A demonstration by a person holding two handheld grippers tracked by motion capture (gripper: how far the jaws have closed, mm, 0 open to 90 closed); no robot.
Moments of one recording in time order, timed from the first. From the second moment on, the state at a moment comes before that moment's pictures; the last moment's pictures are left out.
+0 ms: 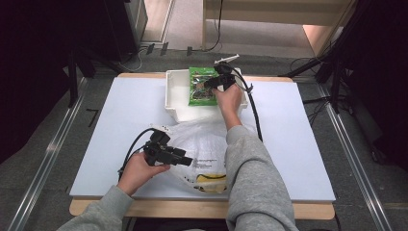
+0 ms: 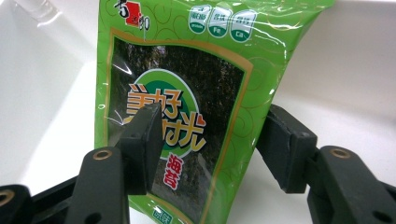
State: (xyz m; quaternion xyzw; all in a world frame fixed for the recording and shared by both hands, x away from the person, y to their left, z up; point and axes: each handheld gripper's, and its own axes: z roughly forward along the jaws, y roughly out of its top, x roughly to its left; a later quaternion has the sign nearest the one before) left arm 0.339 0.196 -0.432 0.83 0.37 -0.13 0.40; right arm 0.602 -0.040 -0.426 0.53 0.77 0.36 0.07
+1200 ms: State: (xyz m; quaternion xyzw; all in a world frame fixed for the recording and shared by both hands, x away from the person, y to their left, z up) left arm 0.340 0.194 -0.432 0.83 0.37 -0.12 0.39; right arm 0.555 -0.057 -0.394 0.49 0.78 0.38 0.06
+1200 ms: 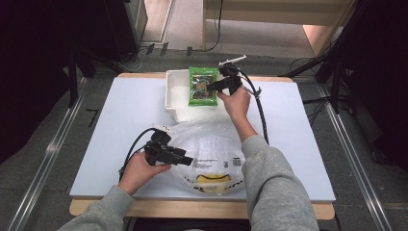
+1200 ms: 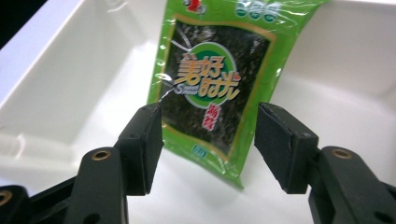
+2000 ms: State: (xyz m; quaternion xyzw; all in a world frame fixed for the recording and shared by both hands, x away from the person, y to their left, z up) left arm 0.343 0.198 -0.432 0.83 0.38 -0.12 0.39; right arm 0.480 -0.073 -0.384 0.42 0.81 0.41 0.05
